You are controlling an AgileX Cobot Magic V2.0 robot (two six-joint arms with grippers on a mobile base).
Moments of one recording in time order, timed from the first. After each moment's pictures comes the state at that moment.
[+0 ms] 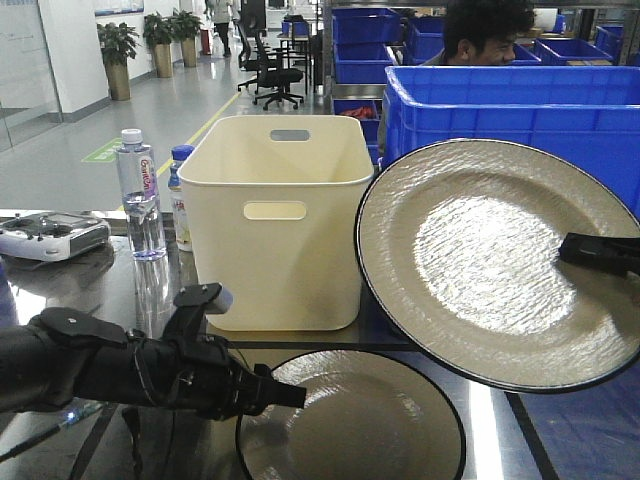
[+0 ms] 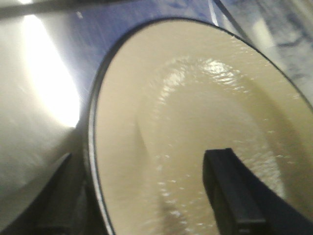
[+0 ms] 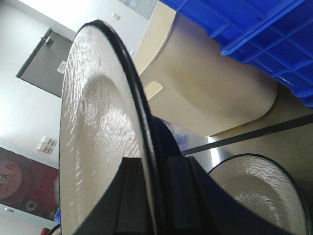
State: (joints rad) left arm -0.27 1.81 -1.26 -1.23 0.66 1.02; right arm -0.36 1.29 -1.02 1.57 1.07 -0.69
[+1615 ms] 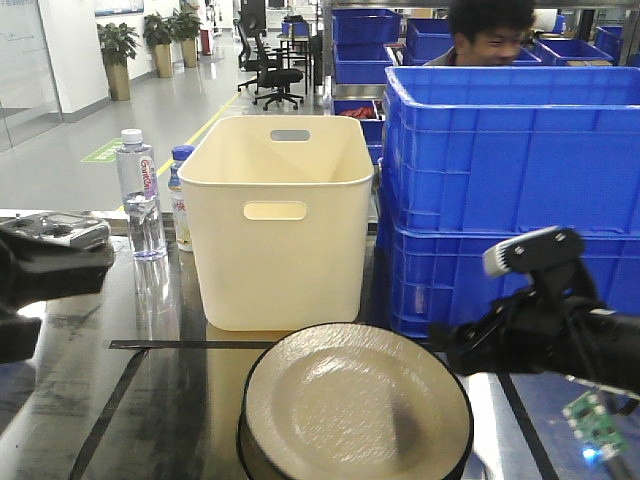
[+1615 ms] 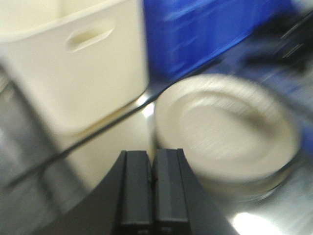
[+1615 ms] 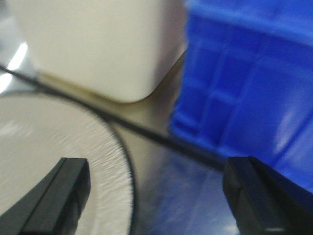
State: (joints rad) left arm -0.13 1.09 -1.25 -0.57 0.84 0.62; right arm 0.17 1.42 -1.01 1.17 0.23 -1.29
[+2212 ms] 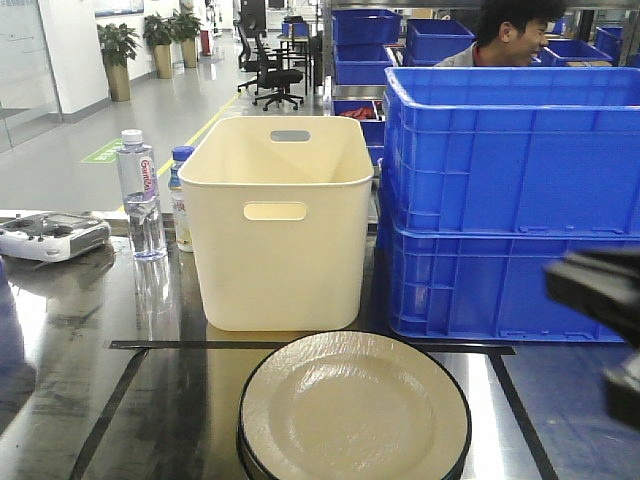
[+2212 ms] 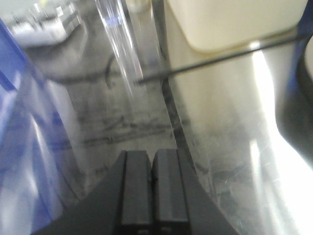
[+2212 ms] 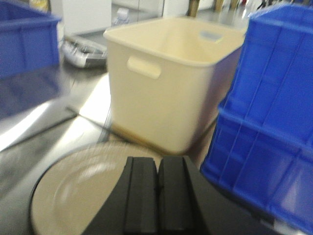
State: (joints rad) left arm -0.13 0.66 -0.79 0.09 0.61 0.03; right arm 0.17 0.84 -1.01 0.66 0.60 -0.75
